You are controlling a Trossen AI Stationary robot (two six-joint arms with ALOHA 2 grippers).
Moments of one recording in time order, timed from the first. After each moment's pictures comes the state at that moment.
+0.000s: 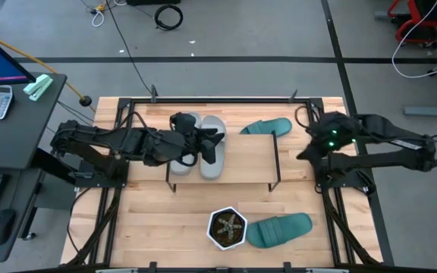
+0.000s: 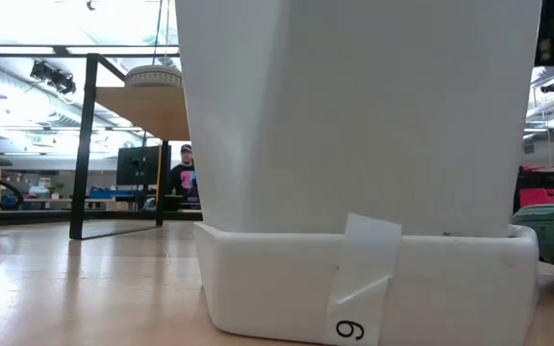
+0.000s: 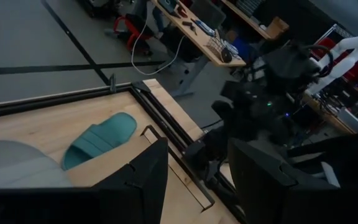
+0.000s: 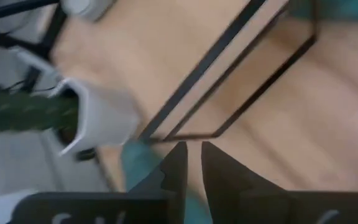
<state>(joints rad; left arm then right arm) -0.24 1.50 1.64 -0.47 -0.73 -0.86 -0.17 0.70 0.97 -1.13 -0.25 0.81</state>
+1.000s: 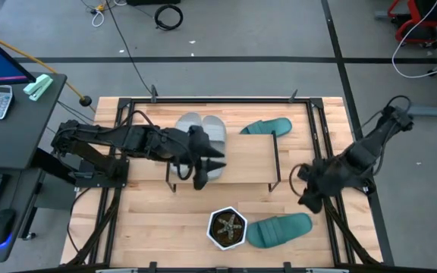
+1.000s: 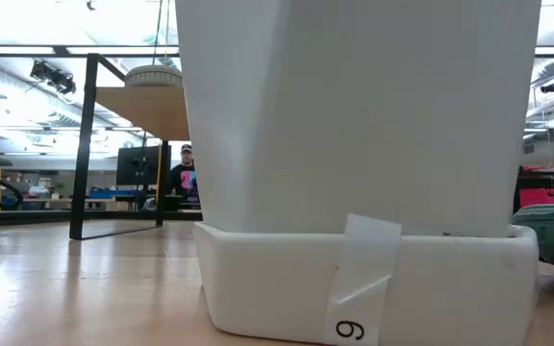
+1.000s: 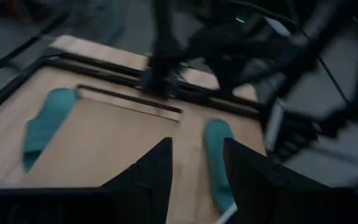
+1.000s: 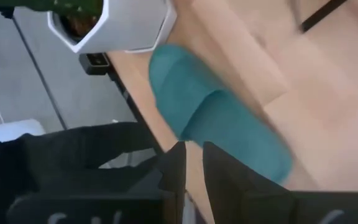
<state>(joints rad) -0.20 1.51 1.64 -0.54 -0.22 -0.36 0.68 0.96 0.98 -0.96 0.01 1.43</state>
